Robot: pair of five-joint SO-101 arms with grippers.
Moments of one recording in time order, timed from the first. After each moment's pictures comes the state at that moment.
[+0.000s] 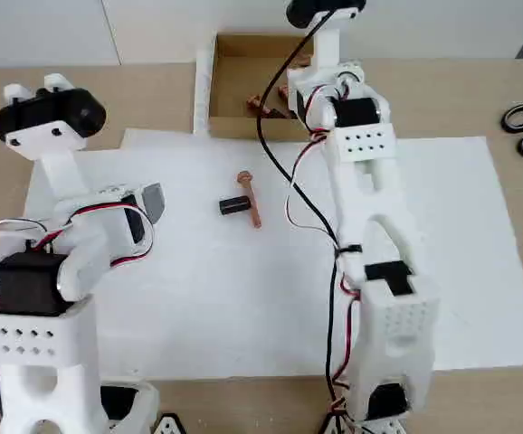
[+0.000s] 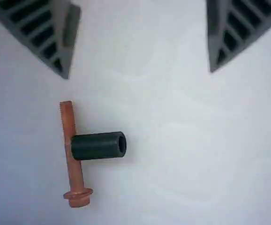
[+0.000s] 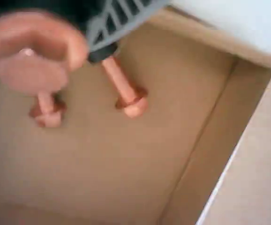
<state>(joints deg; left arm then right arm) -1.0 -39.9 10.6 90.9 20.3 -12.3 32.4 -37.3 45.5 -1.6</state>
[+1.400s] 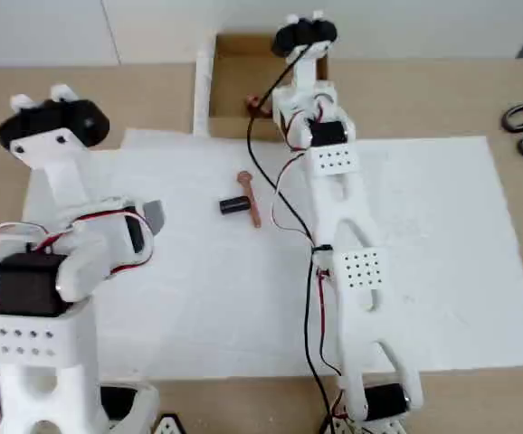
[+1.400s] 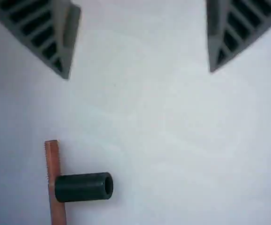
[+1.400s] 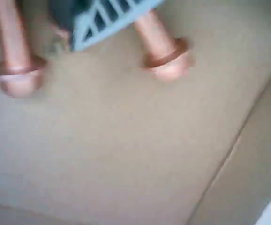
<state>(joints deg) -1.0 -39.9 10.6 95.4 20.3 -13.3 75.3 -82.3 45.3 -1.6</state>
